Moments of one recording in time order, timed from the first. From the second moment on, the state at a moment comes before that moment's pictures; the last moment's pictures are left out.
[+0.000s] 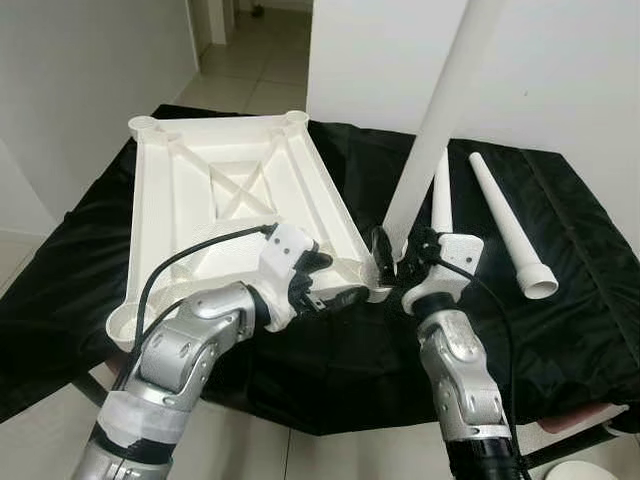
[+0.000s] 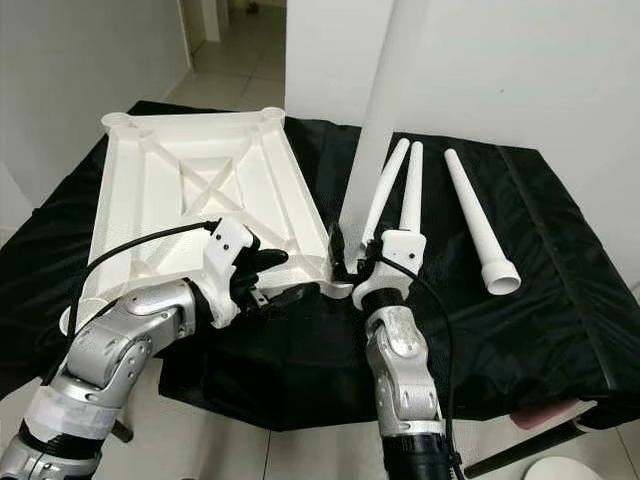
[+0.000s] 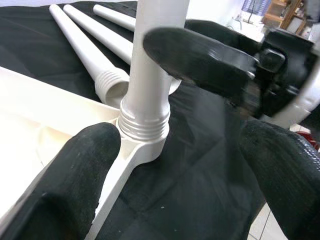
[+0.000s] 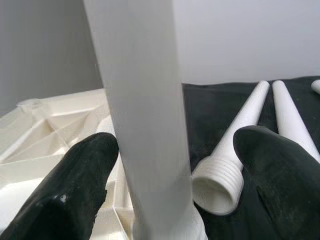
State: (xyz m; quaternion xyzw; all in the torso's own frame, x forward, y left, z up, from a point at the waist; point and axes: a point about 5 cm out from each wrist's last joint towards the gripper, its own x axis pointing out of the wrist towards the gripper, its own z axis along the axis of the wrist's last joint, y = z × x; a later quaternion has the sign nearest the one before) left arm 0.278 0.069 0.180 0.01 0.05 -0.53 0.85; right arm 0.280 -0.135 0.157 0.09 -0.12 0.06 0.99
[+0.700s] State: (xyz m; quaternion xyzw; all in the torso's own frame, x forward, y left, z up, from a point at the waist) left arm 0.308 0.090 0.160 0.03 0.09 -0.39 0.92; right arm 0.242 -0.139 0.121 0.08 -0.09 0.09 0.99
